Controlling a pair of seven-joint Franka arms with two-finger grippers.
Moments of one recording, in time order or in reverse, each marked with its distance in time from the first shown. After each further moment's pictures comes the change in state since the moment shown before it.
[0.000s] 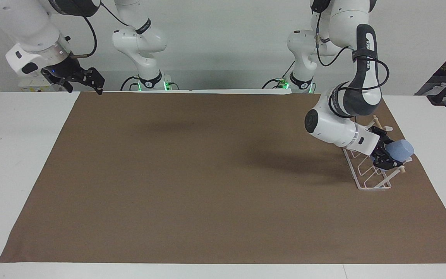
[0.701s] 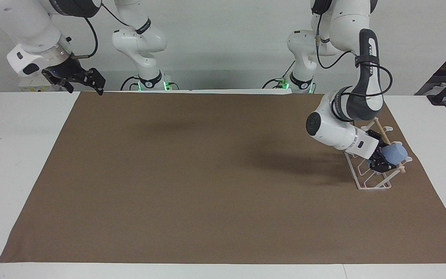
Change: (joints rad) left arm 0.013 0.015 -0.001 -0.017 -0.077 0.042 0.000; right arm 0.004 0.000 0.001 -0.003 0.000 0.001 0.000
